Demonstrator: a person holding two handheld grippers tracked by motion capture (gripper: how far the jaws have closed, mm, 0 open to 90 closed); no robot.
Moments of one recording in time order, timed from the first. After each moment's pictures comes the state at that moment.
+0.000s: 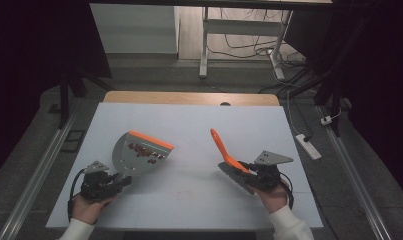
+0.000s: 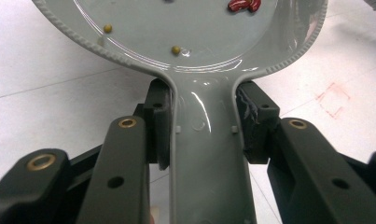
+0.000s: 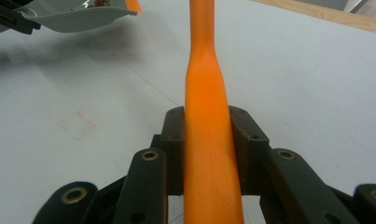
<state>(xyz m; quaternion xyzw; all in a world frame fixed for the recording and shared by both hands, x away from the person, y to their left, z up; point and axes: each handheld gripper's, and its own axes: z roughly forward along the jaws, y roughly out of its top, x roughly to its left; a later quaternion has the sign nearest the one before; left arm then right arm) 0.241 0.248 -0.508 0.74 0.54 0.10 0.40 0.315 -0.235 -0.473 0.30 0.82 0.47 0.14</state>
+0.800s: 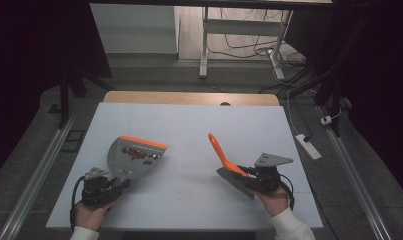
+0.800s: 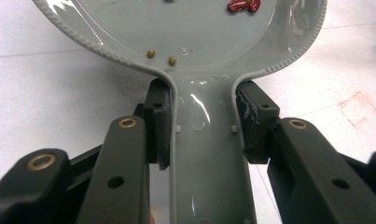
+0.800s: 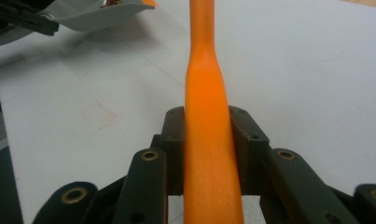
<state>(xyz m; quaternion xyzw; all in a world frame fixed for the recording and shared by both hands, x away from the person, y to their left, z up) 0.230 0.239 -0.518 0.70 0.60 0.12 0.38 0.309 -0.236 -0.474 0.30 0.83 0.47 0.10</state>
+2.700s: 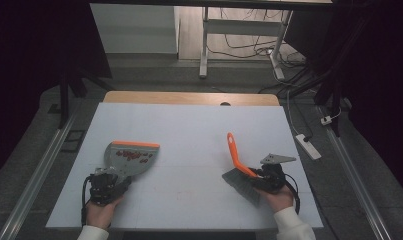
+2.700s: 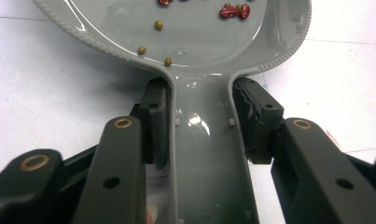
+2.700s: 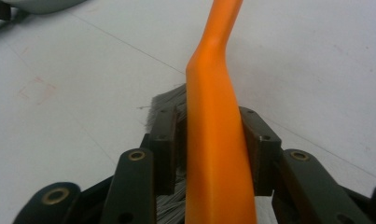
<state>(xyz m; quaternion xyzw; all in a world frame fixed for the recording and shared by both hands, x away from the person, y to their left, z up) 0.245 0.229 -0.537 0.65 0.66 0.14 0.34 0.332 -0.265 -0.507 0.38 0.82 0.42 0.08</state>
